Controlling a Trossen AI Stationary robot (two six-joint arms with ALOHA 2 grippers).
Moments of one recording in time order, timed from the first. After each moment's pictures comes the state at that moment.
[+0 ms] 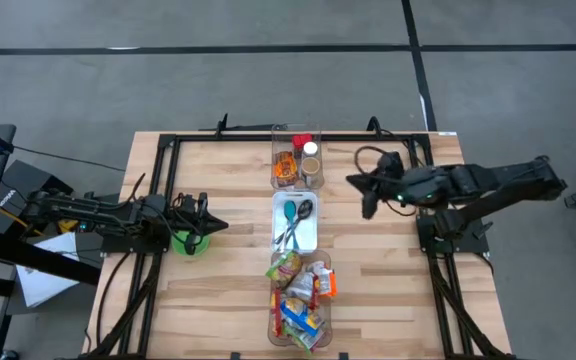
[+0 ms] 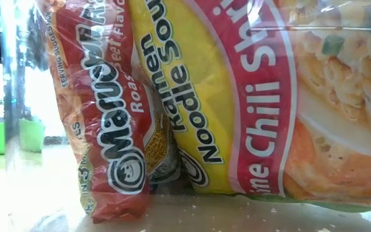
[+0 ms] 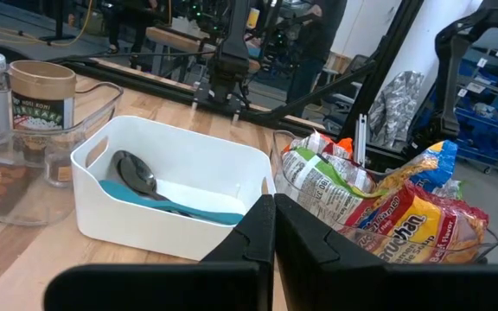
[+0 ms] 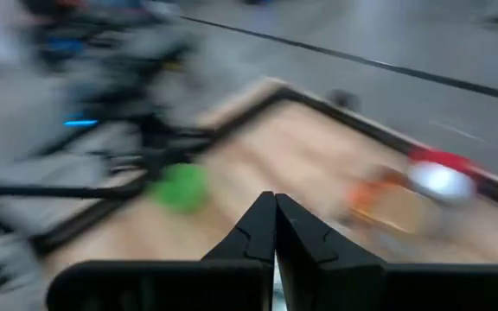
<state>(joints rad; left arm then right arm) -0.06 0.37 0.01 0.30 -0.01 -0.30 0.21 1.03 1.14 -0.54 0.61 0.61</state>
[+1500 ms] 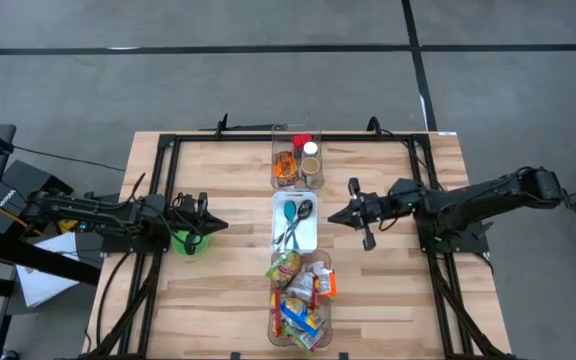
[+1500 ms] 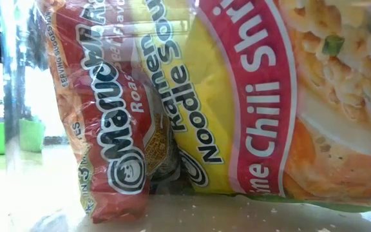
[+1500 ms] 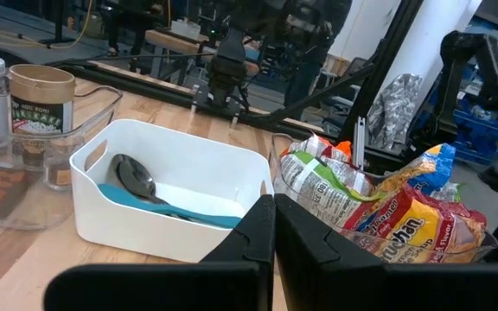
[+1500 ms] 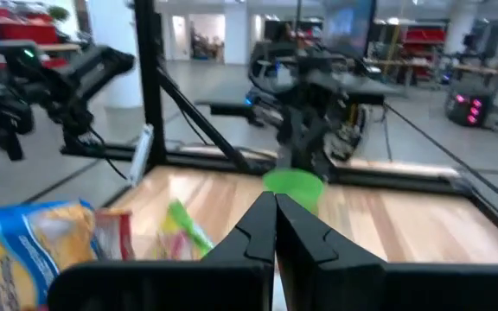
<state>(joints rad) -0.06 0.37 0.01 0.31 -0.01 -0.30 0.02 1.07 0.45 0.61 -0.16 -0.03</state>
